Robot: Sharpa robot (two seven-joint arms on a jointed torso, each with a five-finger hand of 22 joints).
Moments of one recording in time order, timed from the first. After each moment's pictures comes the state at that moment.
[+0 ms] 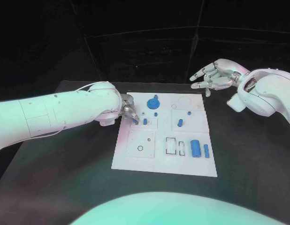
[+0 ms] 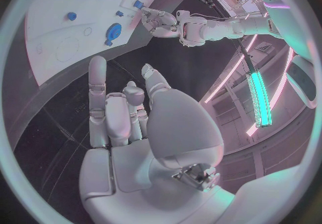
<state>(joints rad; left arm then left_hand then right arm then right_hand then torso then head) 1.22 -0.73 -0.11 1.39 -1.12 0.10 -0.59 1.09 -0.03 0.59 0.01 0.05 0.87 0.05 0.63 0.64 1.27 -0.03 1.06 0.90 1.47 -0.09 1.57 1.31 0.06 1.46 0.02 1.28 1.24 1.30 -0.75 -0.03 1.31 -0.88 -0.09 0.12 1.35 0.03 -0.04 -0.01 0.30 0.89 0.16 0.18 0.07 1.22 0.07 1.08 1.02 1.47 -0.01 1.27 1.11 0.17 1.11 0.09 0.88 0.38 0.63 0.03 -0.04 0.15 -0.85</state>
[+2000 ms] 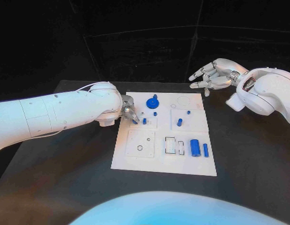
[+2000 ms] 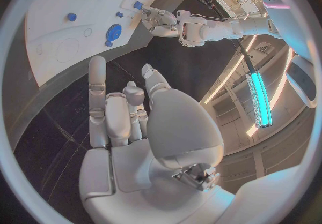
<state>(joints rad) 1.22 -0.72 -0.11 1.39 -1.12 0.13 -0.60 1.04 -0.06 0.63 -0.02 0.05 0.90 0.03 0.66 0.64 1.29 -0.04 1.07 0.91 1.47 -0.09 1.57 1.31 0.06 1.46 0.02 1.29 1.25 1.30 -0.74 -0.03 1.30 -0.88 -0.08 0.12 1.35 0.03 -0.04 -0.01 0.30 0.89 0.16 0.18 0.07 1.22 0.07 1.08 1.02 1.47 -0.01 1.27 1.11 0.17 1.11 0.09 0.87 0.38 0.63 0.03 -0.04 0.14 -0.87</state>
